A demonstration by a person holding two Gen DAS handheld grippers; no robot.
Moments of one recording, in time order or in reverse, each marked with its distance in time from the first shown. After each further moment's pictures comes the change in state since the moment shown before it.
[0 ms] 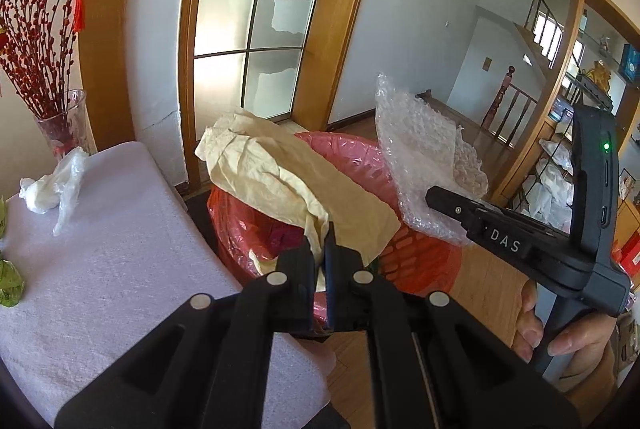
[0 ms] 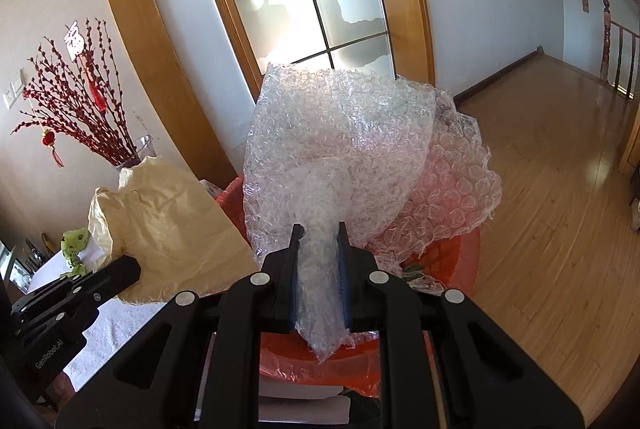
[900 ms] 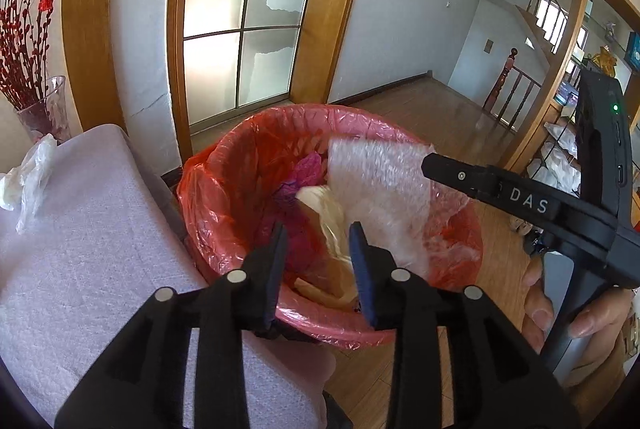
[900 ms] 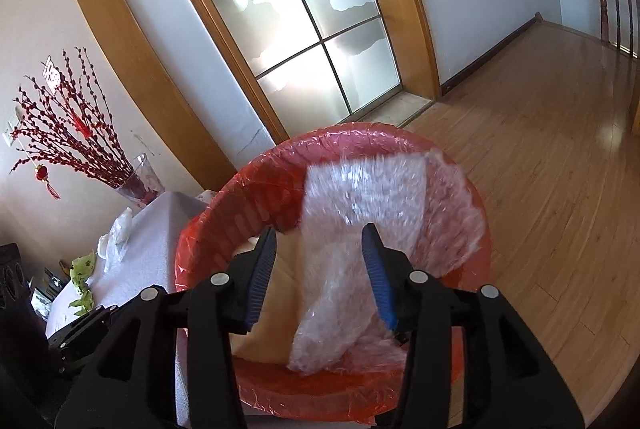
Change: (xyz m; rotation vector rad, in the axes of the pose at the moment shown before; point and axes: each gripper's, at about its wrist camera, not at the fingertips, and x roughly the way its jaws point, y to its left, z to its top) left arm 0.039 0.001 -0.006 0.008 0.070 0.008; right arm 0.025 -0.040 0.006 0.113 0.028 0.062
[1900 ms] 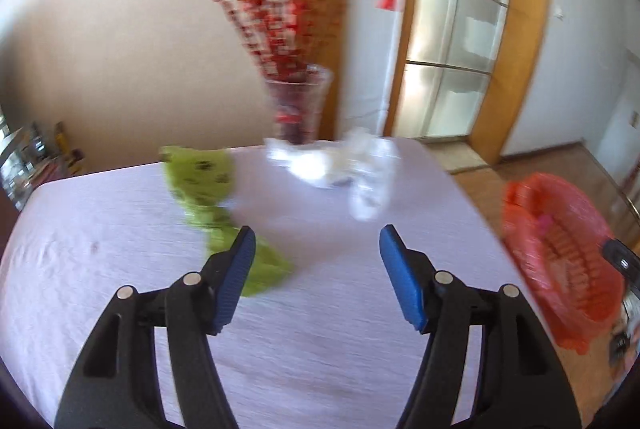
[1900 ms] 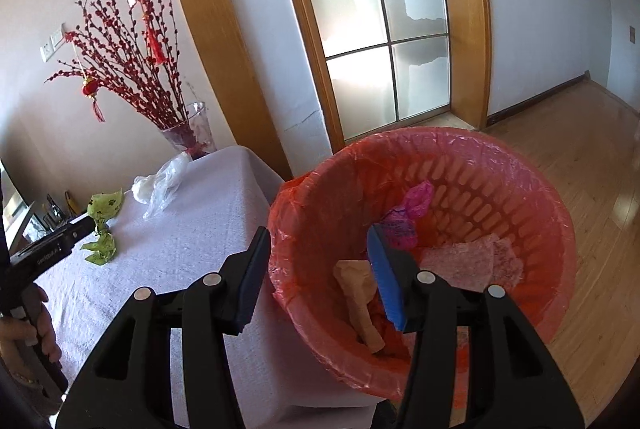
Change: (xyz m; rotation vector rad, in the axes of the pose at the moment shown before) left arm -0.138 0.197 -0.027 -0.316 -0.094 0.593; right arm 0.008 0.113 -0.030 -0.263 0.023 0.066
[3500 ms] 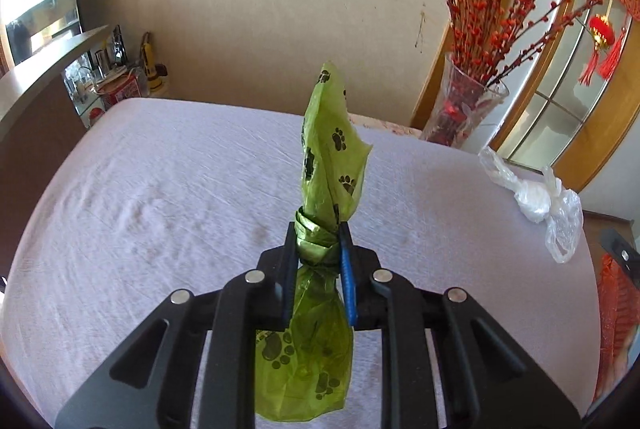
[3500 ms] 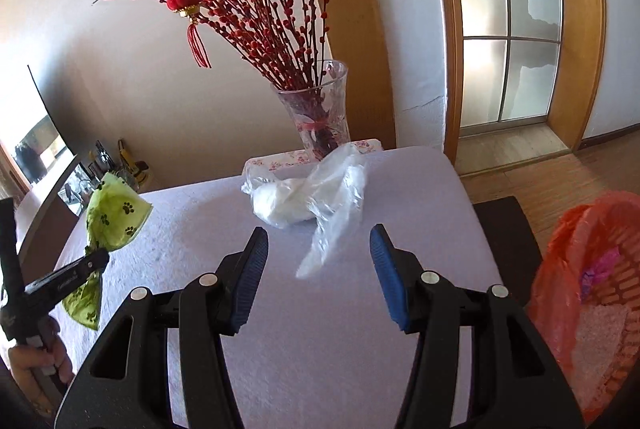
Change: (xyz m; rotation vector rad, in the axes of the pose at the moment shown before) left arm 0.022 0.172 -0.003 -0.293 0.125 0.186; right arm 0.119 0.193 0.037 -0.172 0.136 0.225
